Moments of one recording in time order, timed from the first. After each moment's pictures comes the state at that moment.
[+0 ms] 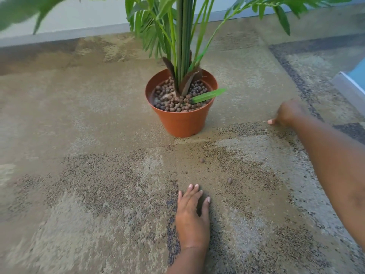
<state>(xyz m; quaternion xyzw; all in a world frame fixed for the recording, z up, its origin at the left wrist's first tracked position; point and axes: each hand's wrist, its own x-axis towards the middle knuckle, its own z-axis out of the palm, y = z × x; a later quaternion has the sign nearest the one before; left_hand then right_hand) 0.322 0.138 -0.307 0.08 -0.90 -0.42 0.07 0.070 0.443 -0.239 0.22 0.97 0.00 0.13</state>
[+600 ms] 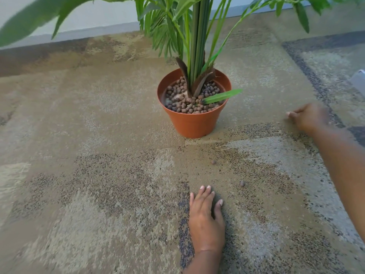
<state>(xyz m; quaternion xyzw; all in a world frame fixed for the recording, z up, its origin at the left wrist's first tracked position) 0.322 0.141 -0.312 0.07 -0.90 -0.41 0.08 0.087 0.447 -0.258 0.31 0.92 -0.25 -0.05</state>
